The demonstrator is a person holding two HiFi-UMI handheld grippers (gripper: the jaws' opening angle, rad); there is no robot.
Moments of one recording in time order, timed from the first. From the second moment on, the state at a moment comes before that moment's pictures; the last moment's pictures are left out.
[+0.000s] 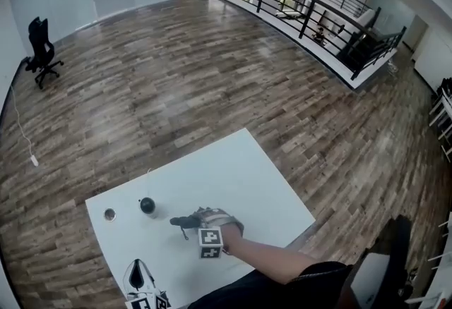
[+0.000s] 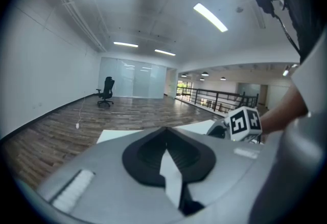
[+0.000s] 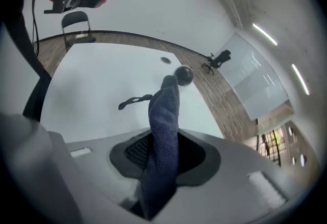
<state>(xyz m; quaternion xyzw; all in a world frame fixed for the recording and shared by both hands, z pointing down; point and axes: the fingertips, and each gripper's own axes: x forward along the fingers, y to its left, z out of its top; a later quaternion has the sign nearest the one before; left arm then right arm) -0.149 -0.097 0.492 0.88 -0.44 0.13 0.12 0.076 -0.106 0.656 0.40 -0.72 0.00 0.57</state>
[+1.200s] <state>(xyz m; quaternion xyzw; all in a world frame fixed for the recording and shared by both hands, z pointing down) -0.085 -0.140 0.457 0.92 -0.38 0.09 0.06 0.090 -0.092 0.526 0.56 -0.75 -0.01 0.36</state>
